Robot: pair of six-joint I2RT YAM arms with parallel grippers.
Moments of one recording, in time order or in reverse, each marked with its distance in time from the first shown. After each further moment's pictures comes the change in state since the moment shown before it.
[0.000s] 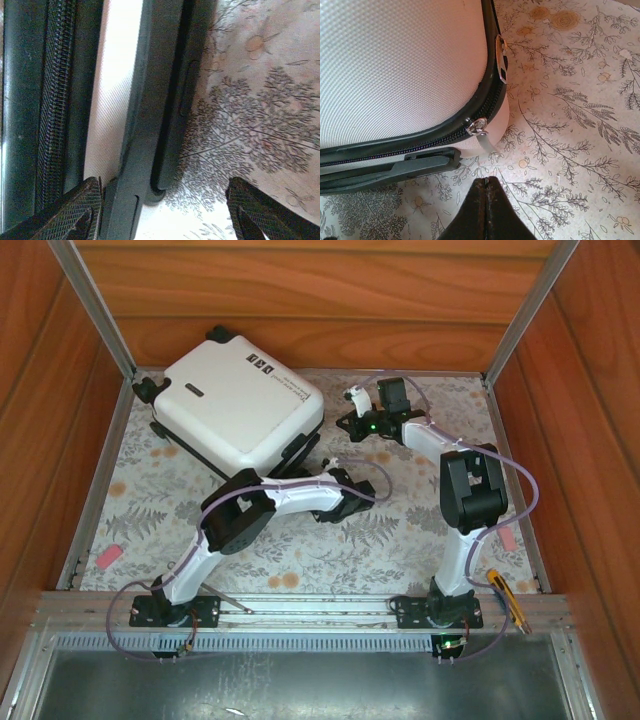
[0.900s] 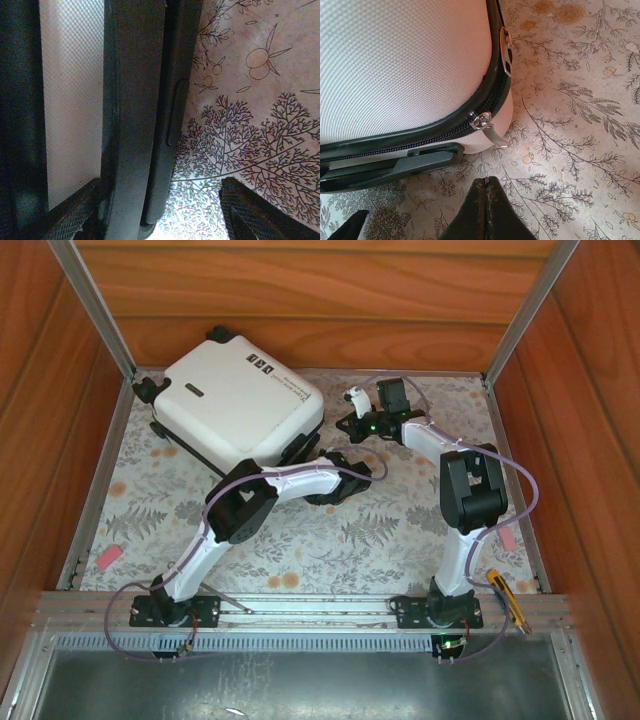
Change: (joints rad) left arm 0.087 0.078 0.120 0.014 0.114 0.129; right arm 0.000 0.000 0.000 -0.019 -0.002 -0.002
